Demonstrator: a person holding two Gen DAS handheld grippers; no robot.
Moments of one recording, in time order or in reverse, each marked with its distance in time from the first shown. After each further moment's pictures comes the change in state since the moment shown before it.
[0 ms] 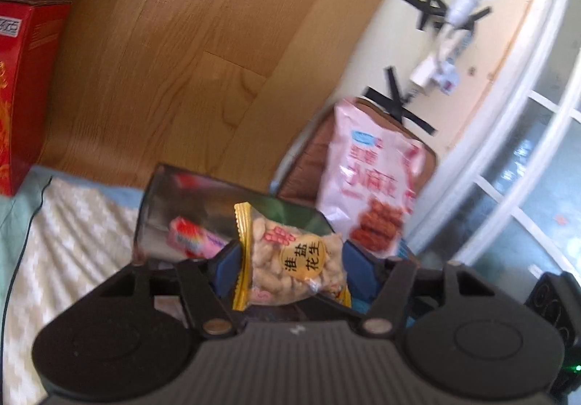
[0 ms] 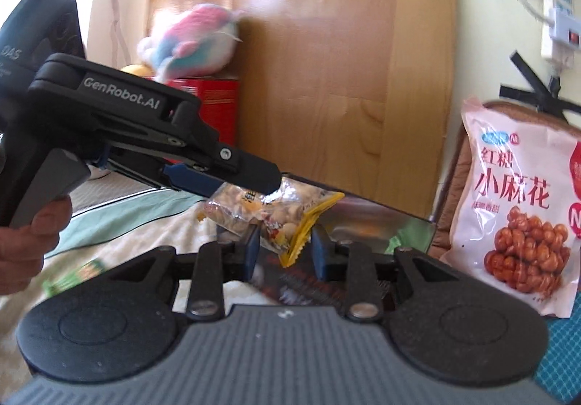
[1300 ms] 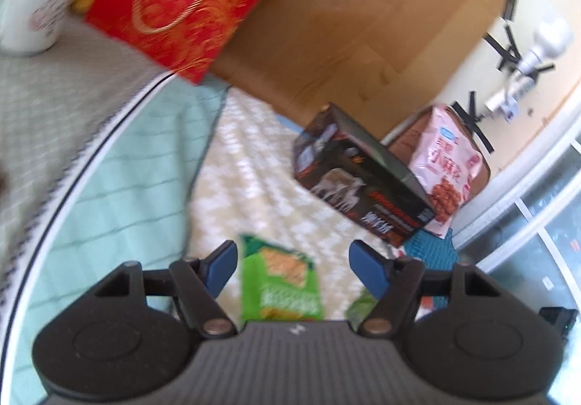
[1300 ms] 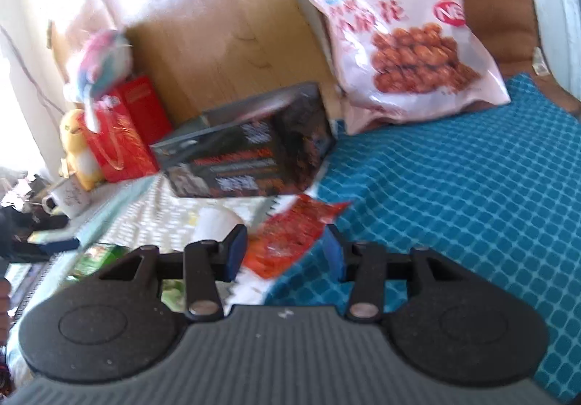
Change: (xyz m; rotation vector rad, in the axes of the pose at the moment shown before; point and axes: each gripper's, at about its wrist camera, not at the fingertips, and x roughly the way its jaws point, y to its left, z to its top) left arm -0.146 0.095 -0.105 -0.288 0.014 0.139; right arm -0.094 -0.049 -0.085 0.453 0.086 -0.030
